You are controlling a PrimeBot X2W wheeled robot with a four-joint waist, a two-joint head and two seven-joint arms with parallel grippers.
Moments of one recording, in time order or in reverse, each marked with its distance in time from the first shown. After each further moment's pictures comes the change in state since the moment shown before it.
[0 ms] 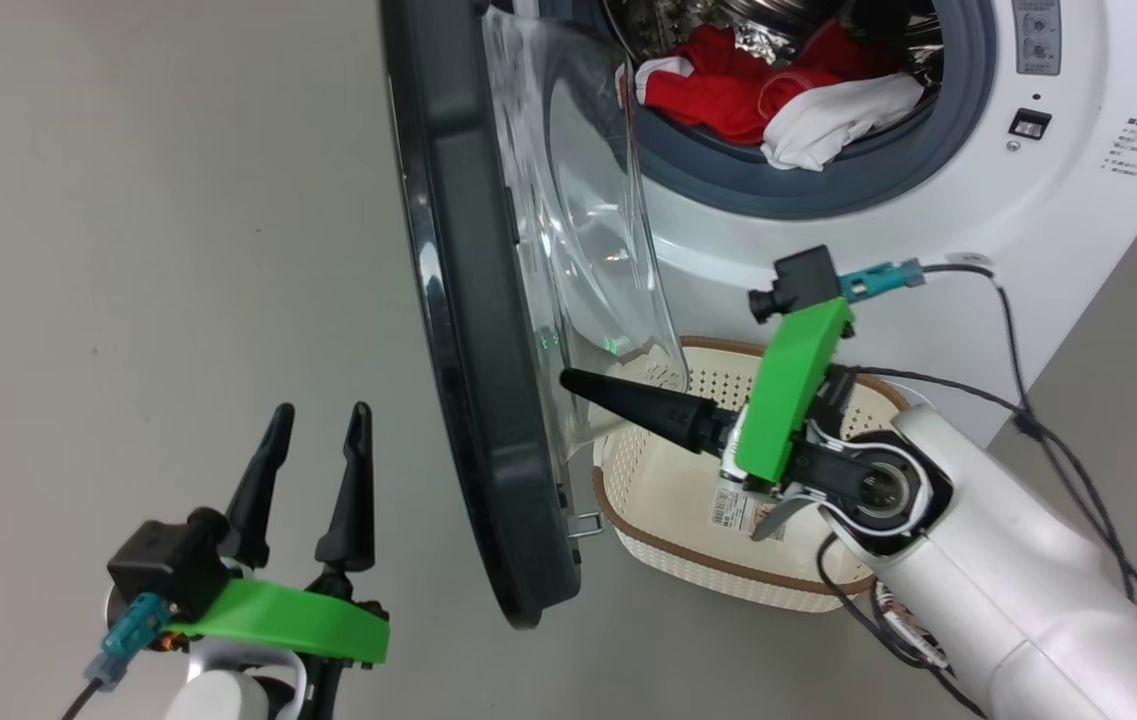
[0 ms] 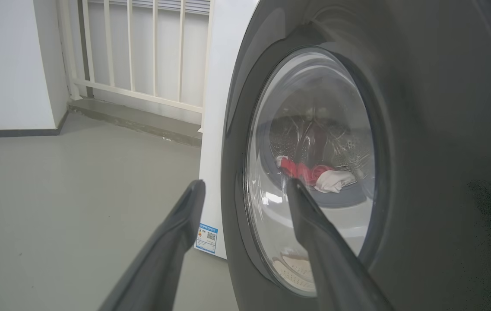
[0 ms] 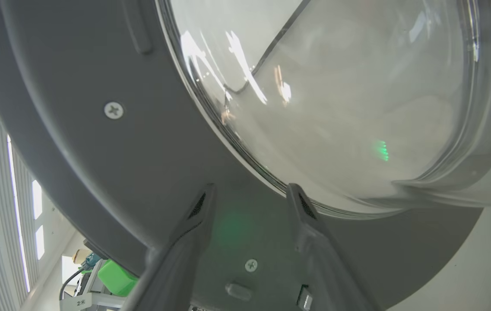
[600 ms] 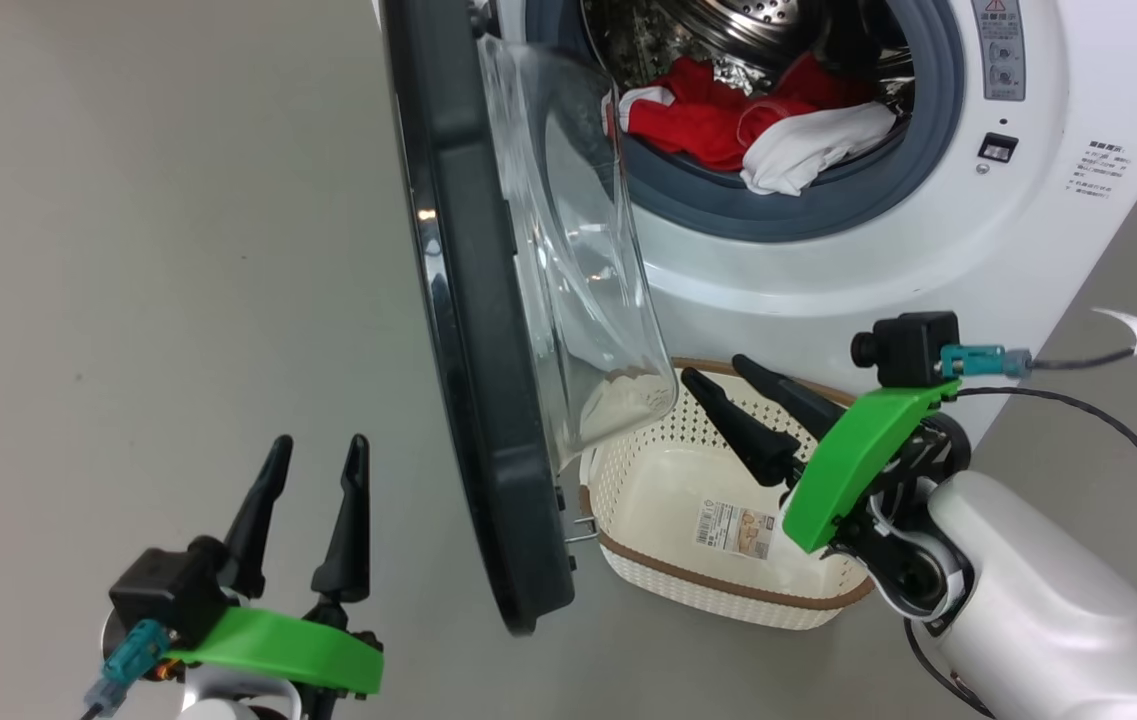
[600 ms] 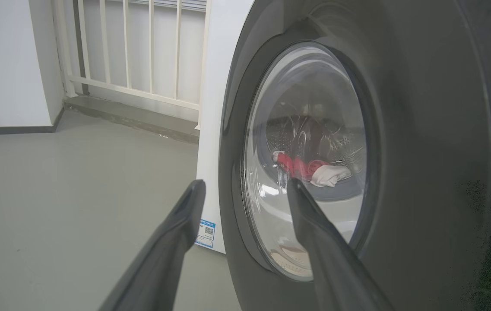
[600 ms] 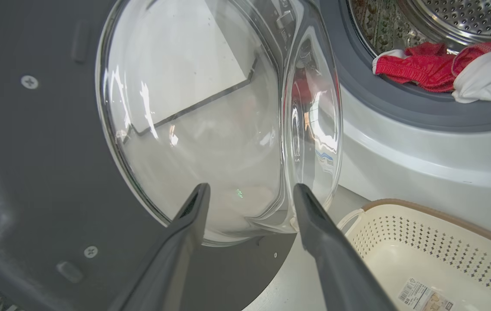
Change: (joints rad) left arm 0.040 0.017 -0.004 0.001 0.001 -0.002 0.000; right arm 0.115 -0.111 0.023 -0.003 -0.506 0.000 -0.439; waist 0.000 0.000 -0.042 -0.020
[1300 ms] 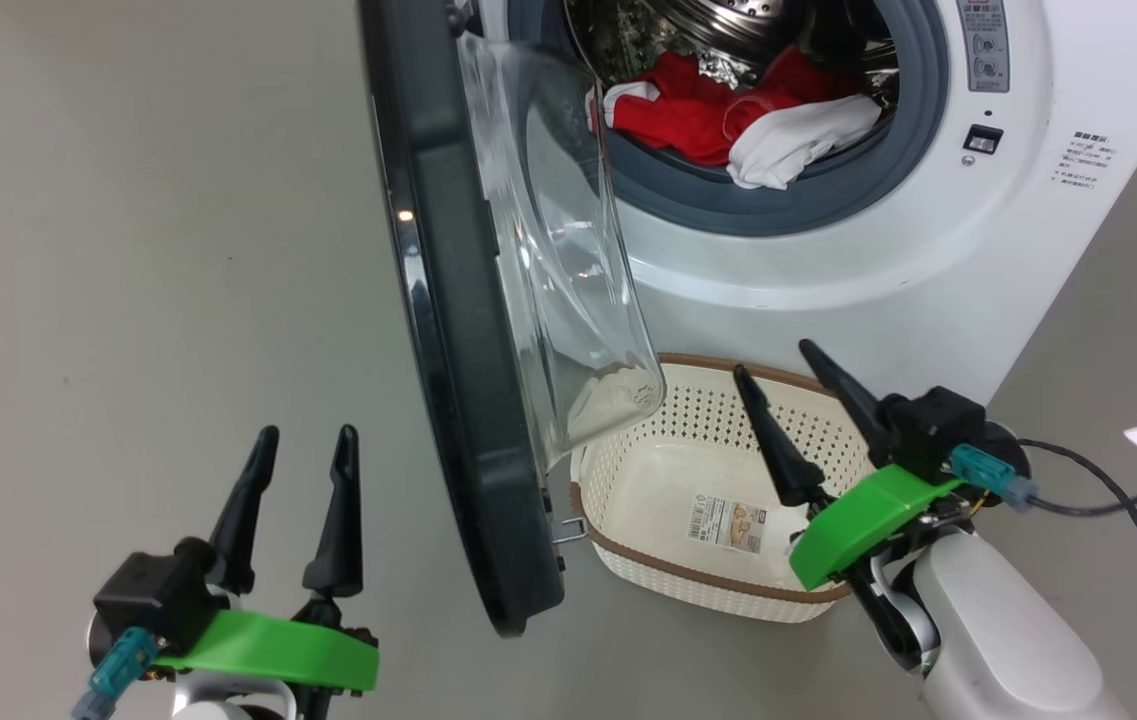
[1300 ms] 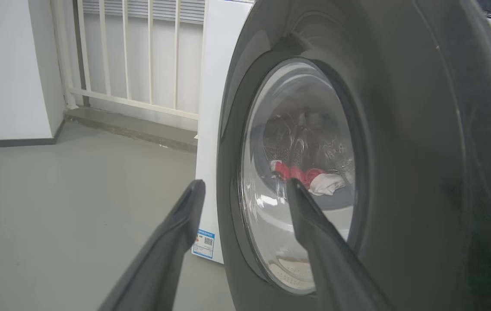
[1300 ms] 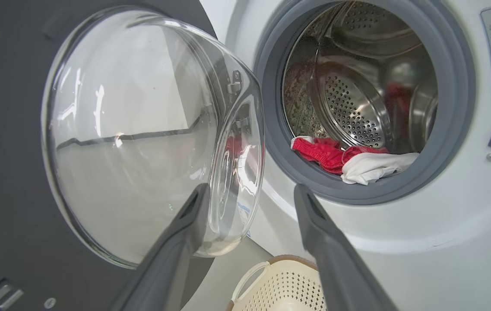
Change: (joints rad) left arm 0.023 0.000 0.012 -0.061 0.019 0.021 0.000; right arm 0.158 0.174 -0.331 0.080 -0.731 0.001 -0.313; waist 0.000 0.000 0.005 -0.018
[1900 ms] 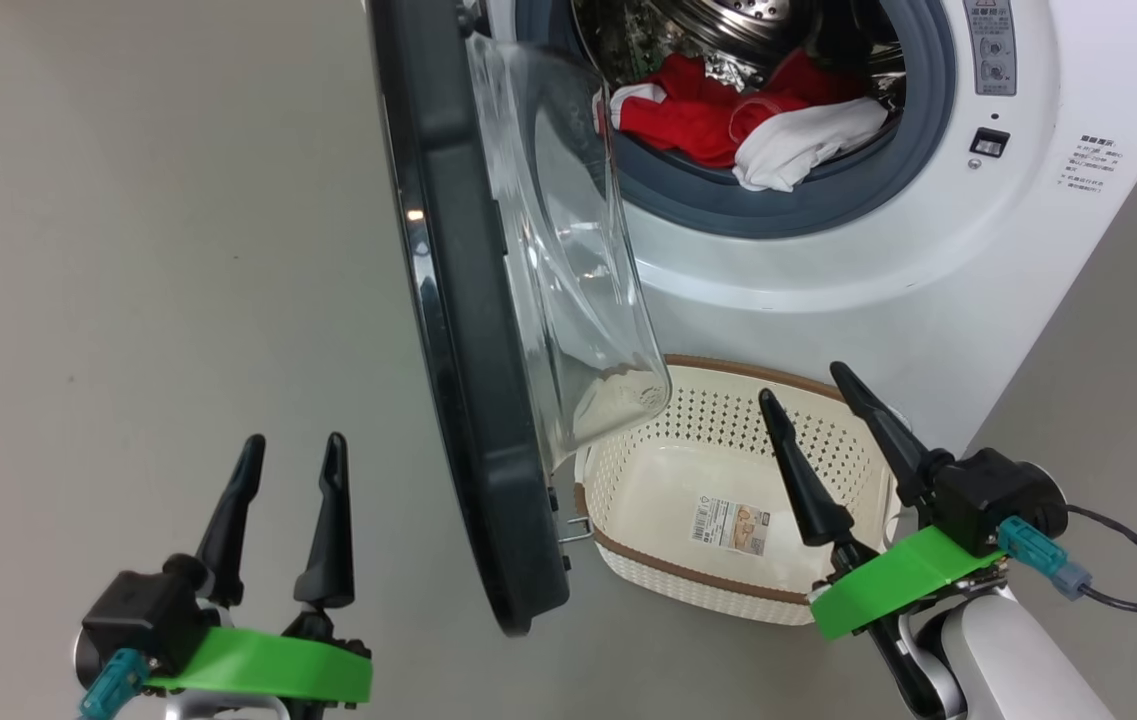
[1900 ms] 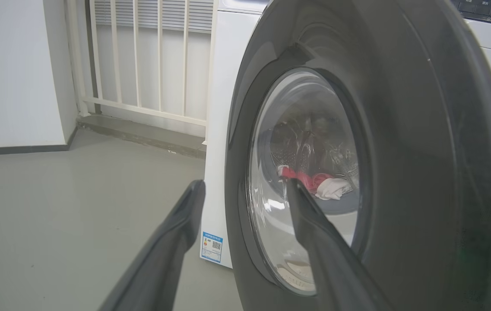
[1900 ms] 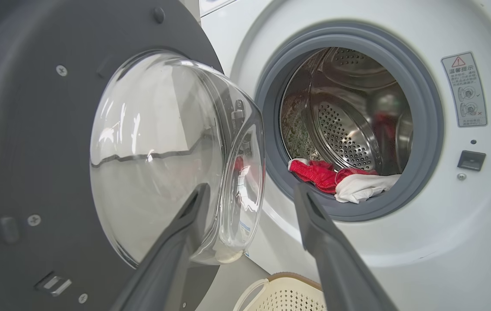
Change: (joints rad) left arm 0.038 -0.019 0.036 -0.048 0.044 0.000 0.000; right arm 0.190 0.016 -0.105 -0.266 -0.110 0.001 -0.008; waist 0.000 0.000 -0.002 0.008
